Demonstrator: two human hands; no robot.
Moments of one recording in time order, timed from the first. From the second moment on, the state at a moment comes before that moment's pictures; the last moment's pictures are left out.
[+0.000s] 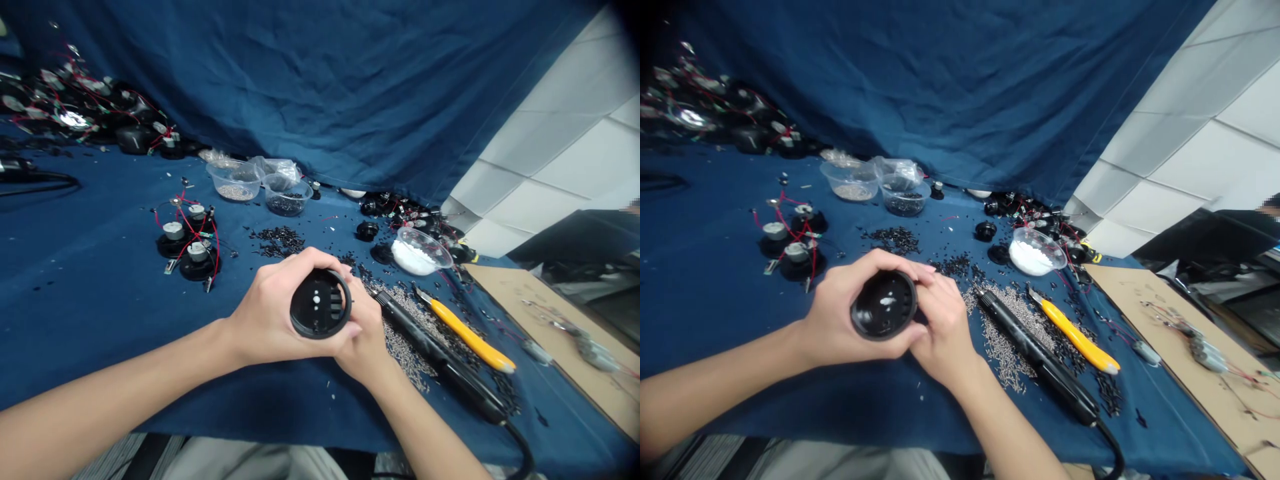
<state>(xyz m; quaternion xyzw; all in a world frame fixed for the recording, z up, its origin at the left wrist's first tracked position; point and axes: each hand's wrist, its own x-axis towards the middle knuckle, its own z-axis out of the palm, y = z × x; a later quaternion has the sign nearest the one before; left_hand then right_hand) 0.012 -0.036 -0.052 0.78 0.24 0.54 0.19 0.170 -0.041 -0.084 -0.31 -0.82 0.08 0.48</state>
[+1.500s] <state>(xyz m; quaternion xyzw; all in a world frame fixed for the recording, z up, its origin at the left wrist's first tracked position) 0.015 -0.040 -0.055 0.80 0.21 0.53 0.18 0.173 -0.042 -0.075 -0.26 -0.84 0.17 0.45</state>
